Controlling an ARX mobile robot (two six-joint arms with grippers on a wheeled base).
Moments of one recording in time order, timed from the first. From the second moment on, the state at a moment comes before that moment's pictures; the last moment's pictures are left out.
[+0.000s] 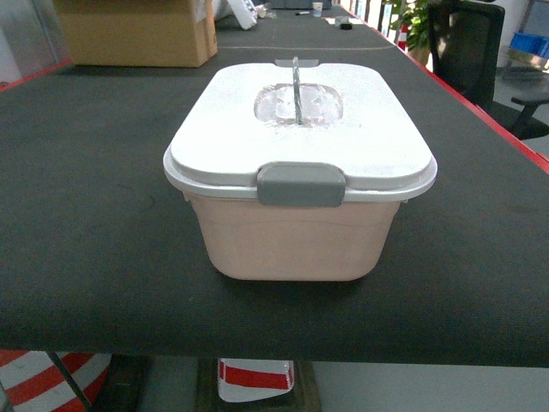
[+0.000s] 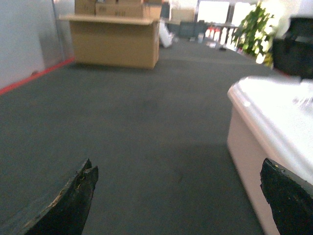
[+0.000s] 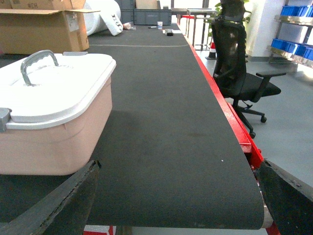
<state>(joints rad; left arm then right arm) -0.06 1.43 0.22 1.27 -0.08 -0.04 0.00 0.00 0.01 -0.01 0.00 0.00</state>
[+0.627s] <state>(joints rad) 0.00 0.87 0.04 0.82 0.00 -0.02 0.00 0.00 0.01 -0.01 0.00 0.00</state>
